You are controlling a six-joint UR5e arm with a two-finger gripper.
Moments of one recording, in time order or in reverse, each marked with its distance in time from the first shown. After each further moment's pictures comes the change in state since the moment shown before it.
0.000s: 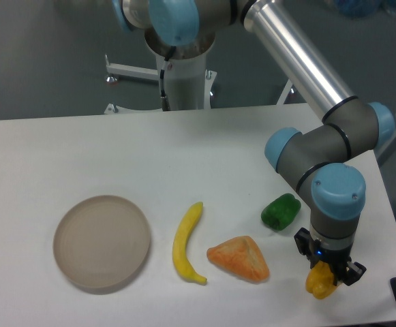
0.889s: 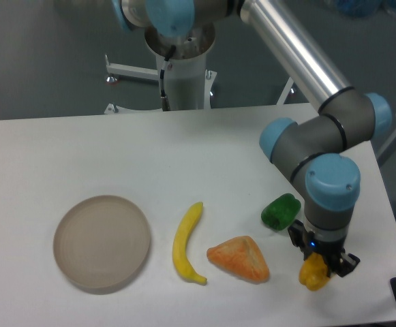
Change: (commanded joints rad) arm -0.037 0.138 -0.113 -0.115 0.002 -0.087
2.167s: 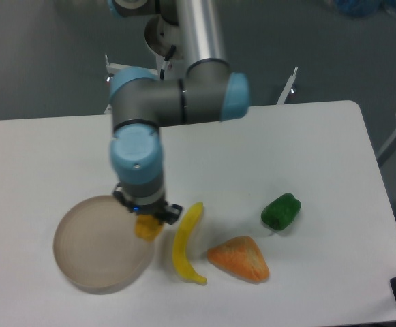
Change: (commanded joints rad) arm -0.411 0.128 -0.247 -0.143 -0.115 -0.821
